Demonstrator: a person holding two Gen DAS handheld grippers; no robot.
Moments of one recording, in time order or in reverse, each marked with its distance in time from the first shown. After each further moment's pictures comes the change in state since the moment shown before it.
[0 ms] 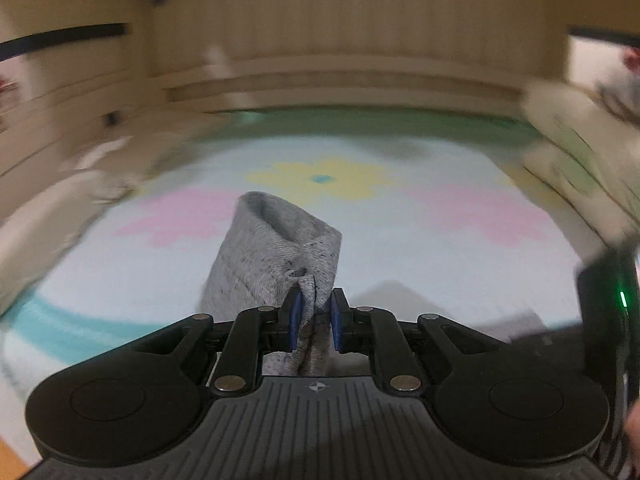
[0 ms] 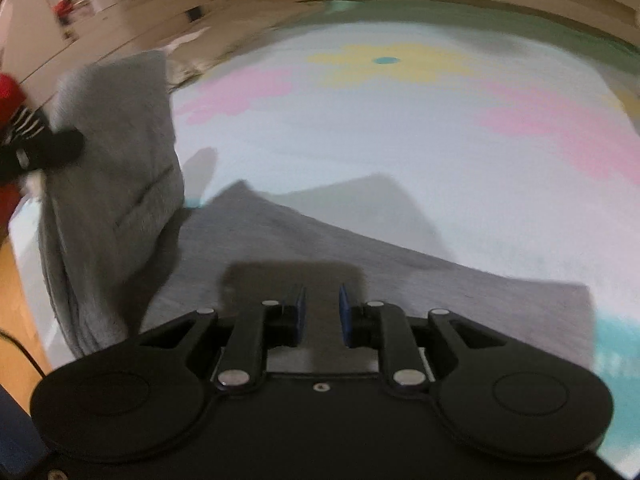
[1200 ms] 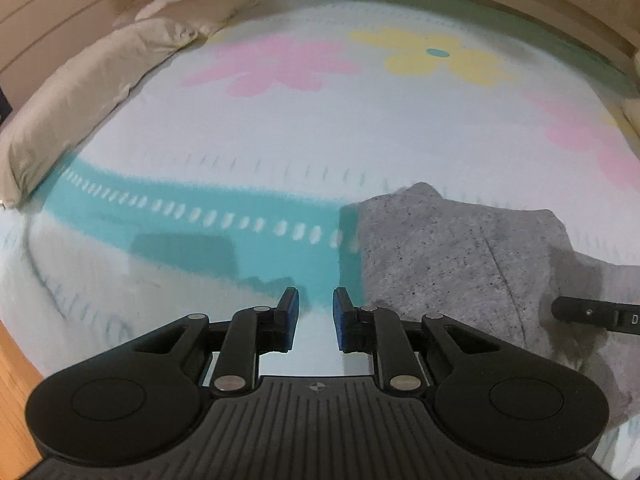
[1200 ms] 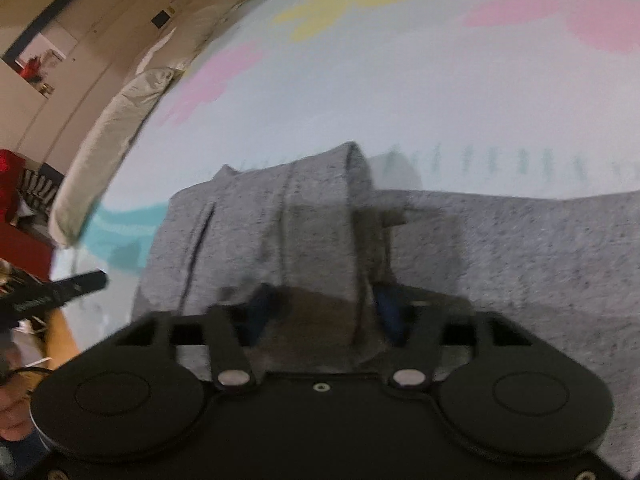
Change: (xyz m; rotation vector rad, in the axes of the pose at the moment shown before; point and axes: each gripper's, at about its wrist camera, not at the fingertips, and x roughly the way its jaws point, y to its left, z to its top) left arm 0.066 0.132 -0.034 -0.198 0.397 0.143; right arm 0.046 -0.027 0.004 0.230 0.137 0.228
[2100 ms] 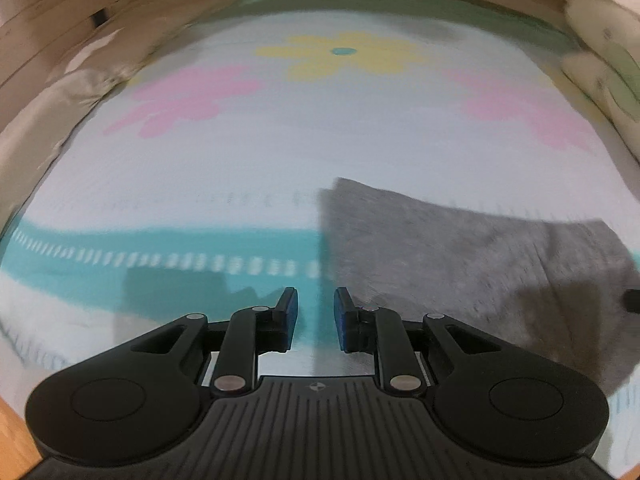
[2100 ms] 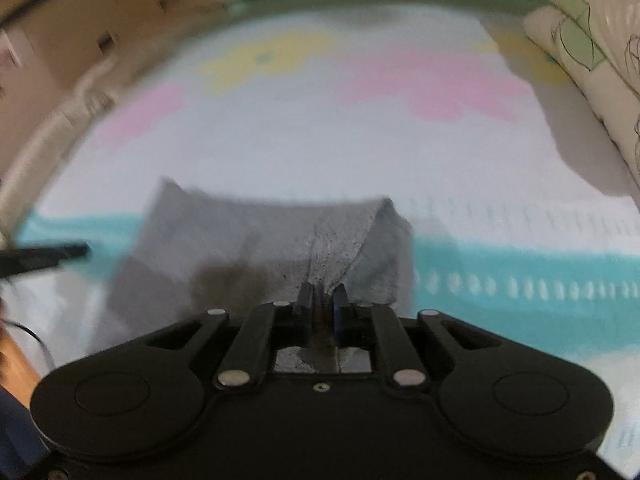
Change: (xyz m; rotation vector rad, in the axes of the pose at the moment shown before) left arm -0.012 -0.098 -0.006 0.194 -0.038 -0.073; right arm -0.114 -0.036 -0.035 -0.063 -0.067 -0.387
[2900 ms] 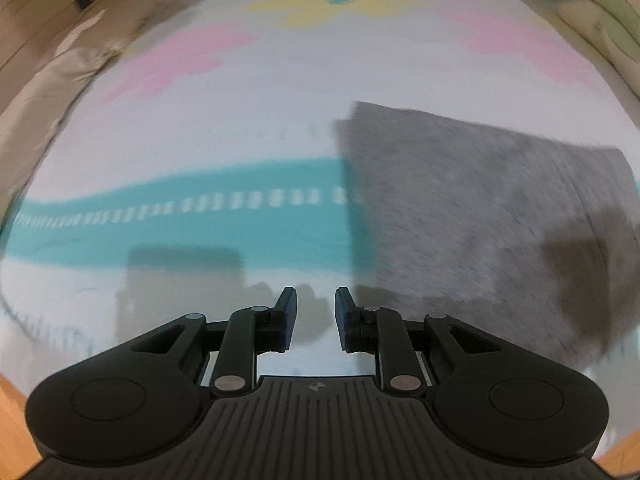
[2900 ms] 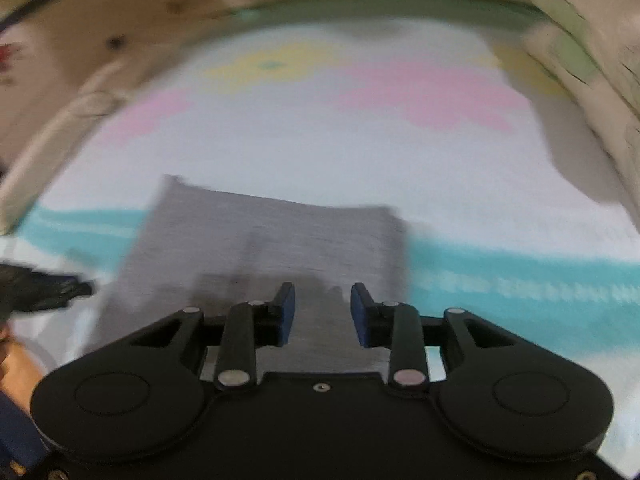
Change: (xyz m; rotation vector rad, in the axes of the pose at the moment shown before) left arm 0.015 0.041 -0.032 0.042 0.116 0.030; right arm -0.040 0.024 -0.016 -0.078 -0.131 0.119
